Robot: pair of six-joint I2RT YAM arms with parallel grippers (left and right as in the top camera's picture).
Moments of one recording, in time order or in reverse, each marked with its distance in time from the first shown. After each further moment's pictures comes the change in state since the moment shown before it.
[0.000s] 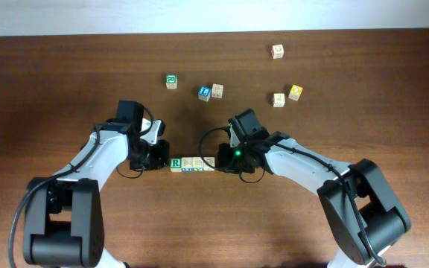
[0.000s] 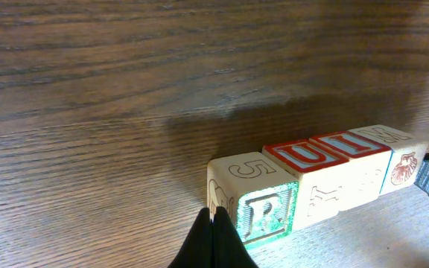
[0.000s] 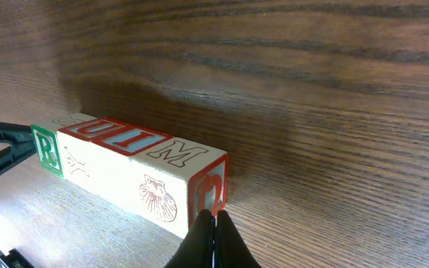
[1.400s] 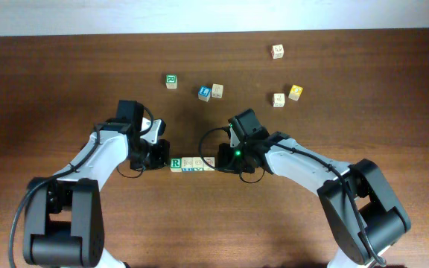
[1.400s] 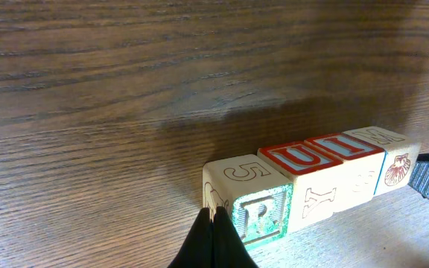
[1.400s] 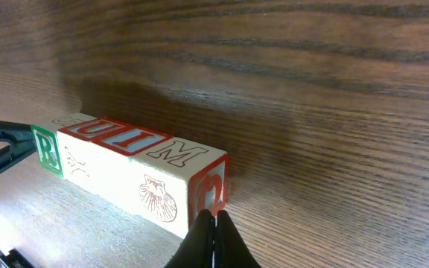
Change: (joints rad) left arm 0.000 0.000 0.000 0.007 0.009 0.000; right arm 0.000 0.000 0.000 0.000 0.000 0.000
